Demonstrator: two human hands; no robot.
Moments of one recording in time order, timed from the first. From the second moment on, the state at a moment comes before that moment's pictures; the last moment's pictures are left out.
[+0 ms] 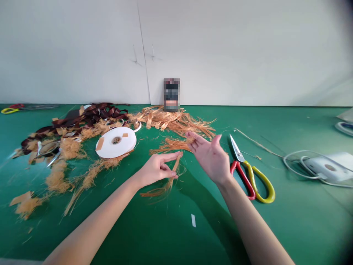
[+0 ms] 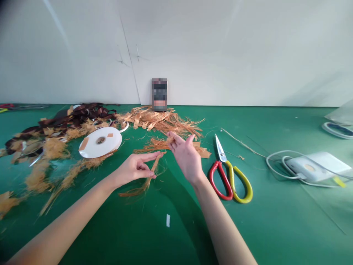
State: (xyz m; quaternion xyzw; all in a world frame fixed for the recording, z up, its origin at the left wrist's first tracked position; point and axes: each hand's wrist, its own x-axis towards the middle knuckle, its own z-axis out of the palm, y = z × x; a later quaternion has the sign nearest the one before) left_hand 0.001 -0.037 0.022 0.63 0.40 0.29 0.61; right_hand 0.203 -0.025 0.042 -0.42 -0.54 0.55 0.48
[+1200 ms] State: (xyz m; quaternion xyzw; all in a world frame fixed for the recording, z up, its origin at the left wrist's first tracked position) left_hand -0.010 -0.025 0.027 0.59 0.43 0.39 0.56; right_hand 0.210 -0.034 0.067 -0.27 -0.46 0.68 0.51
